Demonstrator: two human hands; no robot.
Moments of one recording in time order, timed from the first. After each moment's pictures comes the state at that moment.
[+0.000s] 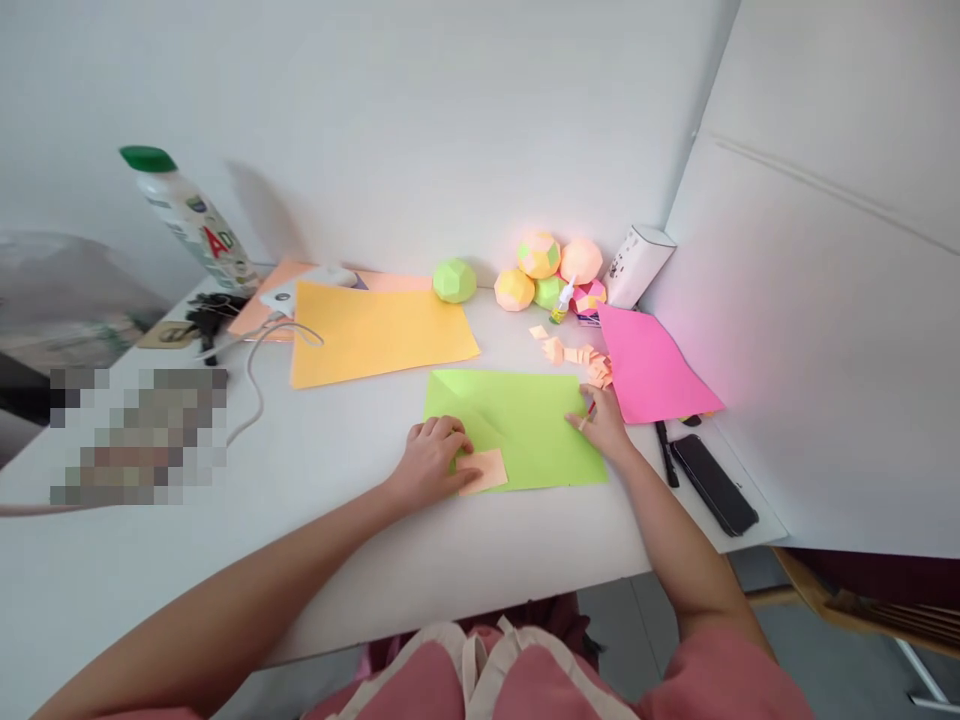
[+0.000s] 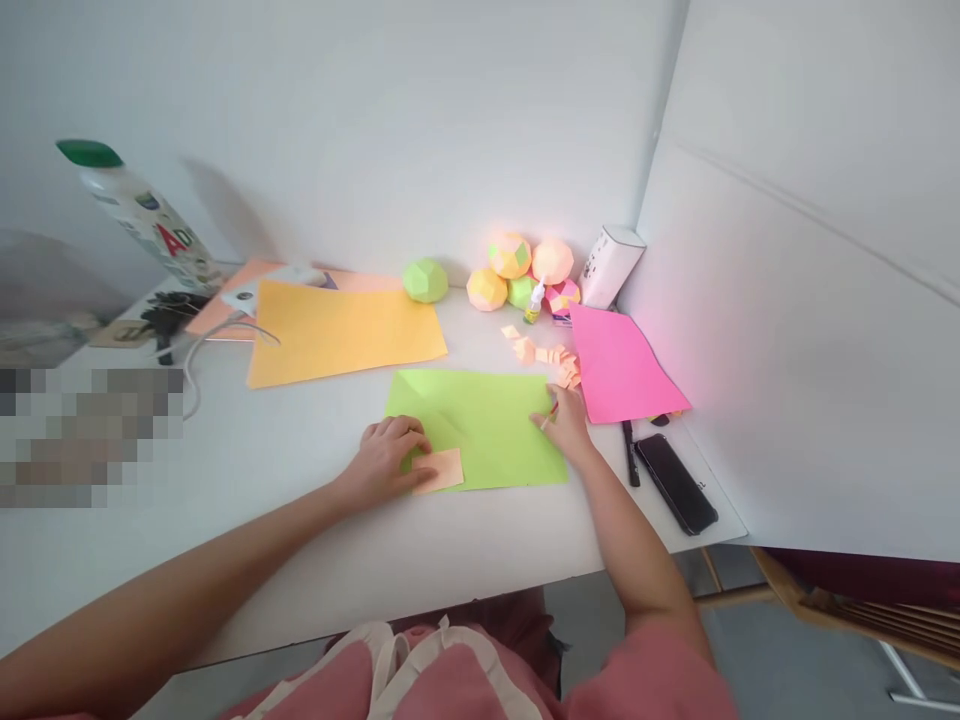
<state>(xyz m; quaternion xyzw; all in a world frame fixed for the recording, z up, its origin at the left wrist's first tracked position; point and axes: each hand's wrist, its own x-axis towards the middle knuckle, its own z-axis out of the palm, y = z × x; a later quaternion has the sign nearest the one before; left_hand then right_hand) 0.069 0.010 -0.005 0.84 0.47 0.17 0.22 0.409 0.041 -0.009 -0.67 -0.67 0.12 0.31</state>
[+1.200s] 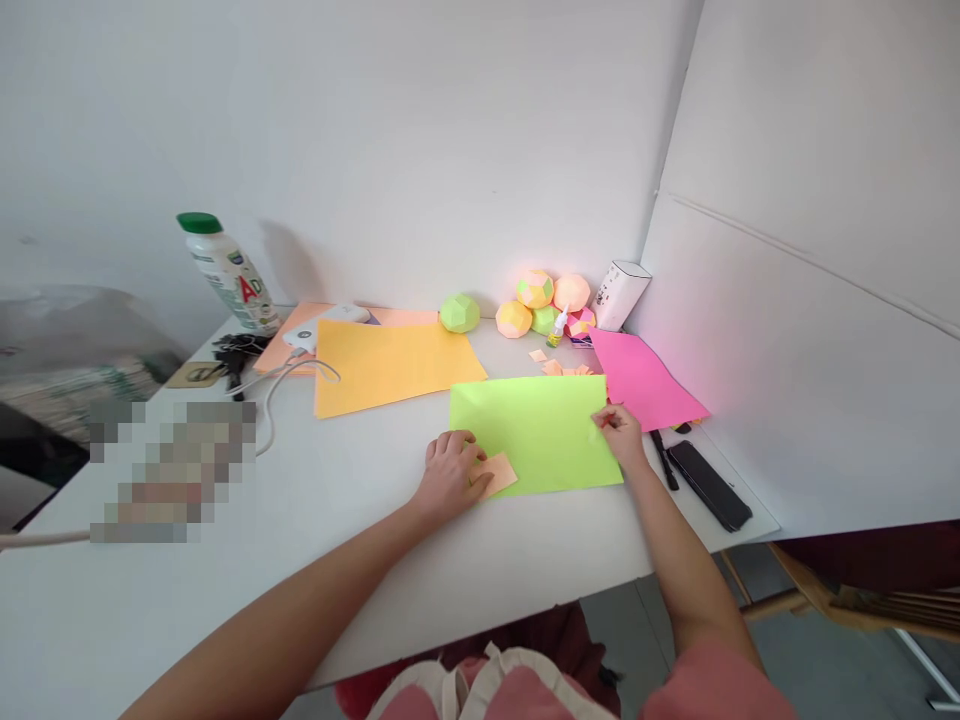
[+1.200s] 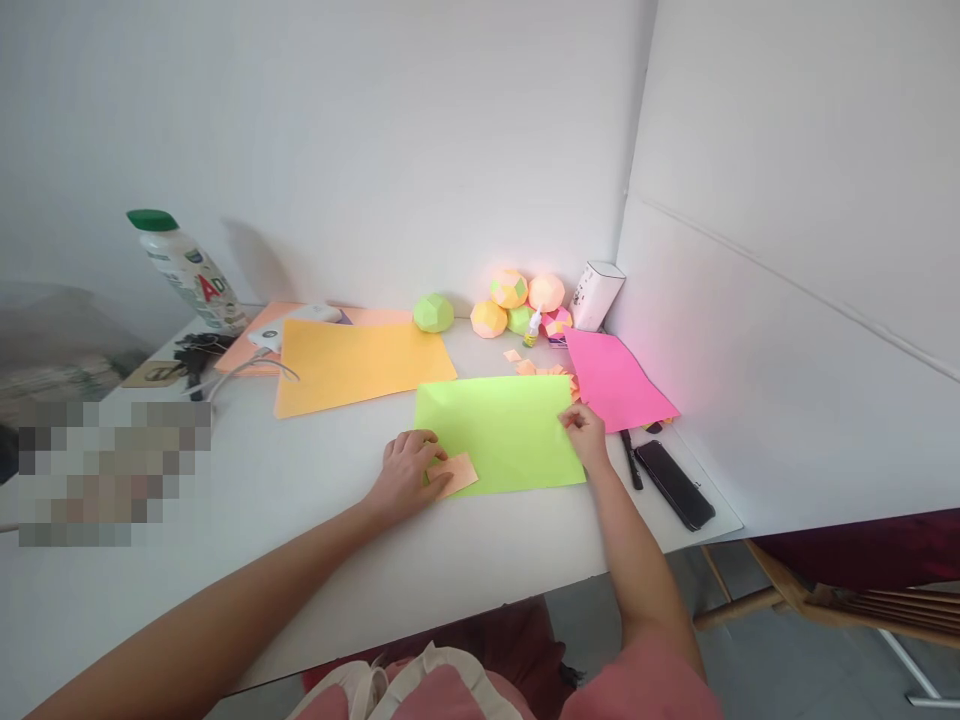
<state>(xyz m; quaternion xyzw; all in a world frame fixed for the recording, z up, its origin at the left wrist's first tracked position) 0.069 0.010 -0.011 0.84 0.46 0.25 0.17 0.412 0.028 0.000 -0.65 -0.51 0.17 0.54</state>
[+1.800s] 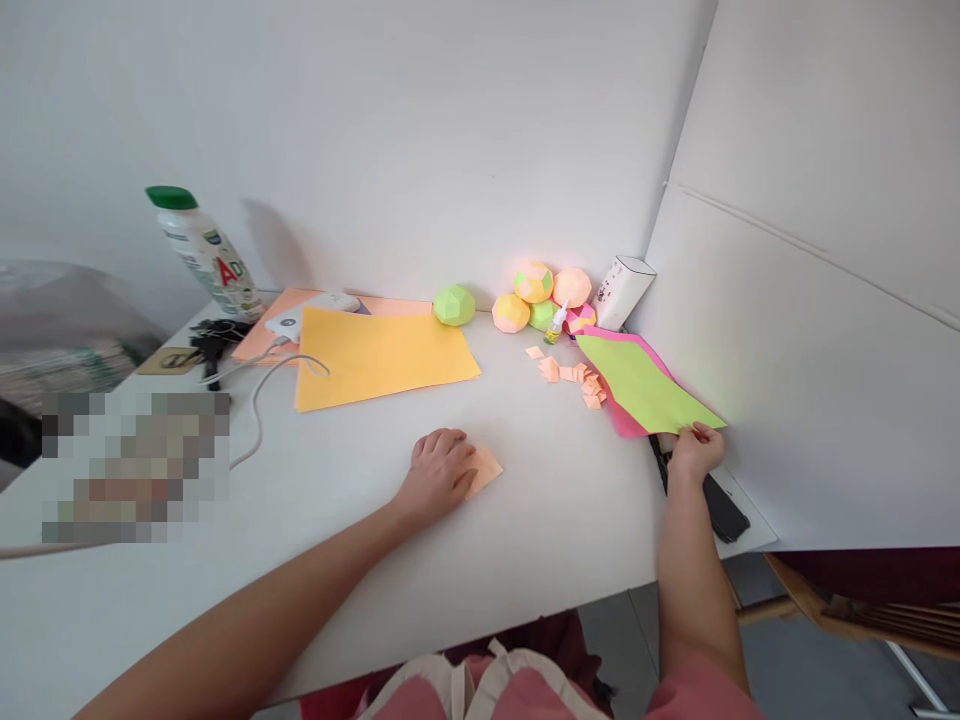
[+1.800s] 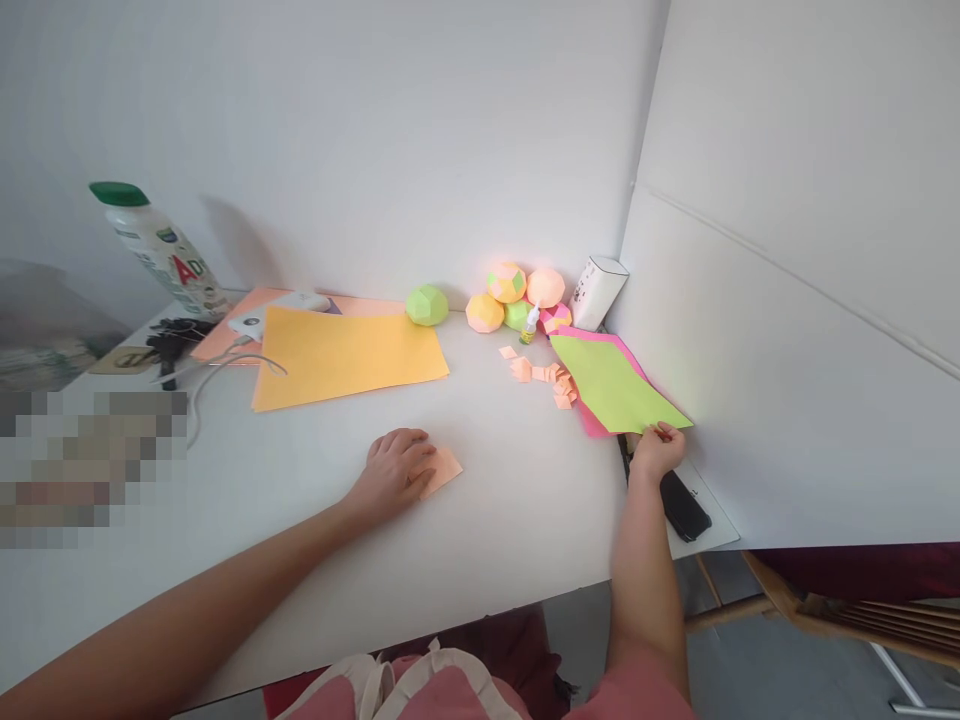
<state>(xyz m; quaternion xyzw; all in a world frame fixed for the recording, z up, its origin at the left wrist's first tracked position) 0.069 0.013 -0.019 0.85 0.44 0.26 0.15 0.501 0.007 0.016 -0.73 -0.17 0.01 0.67</state>
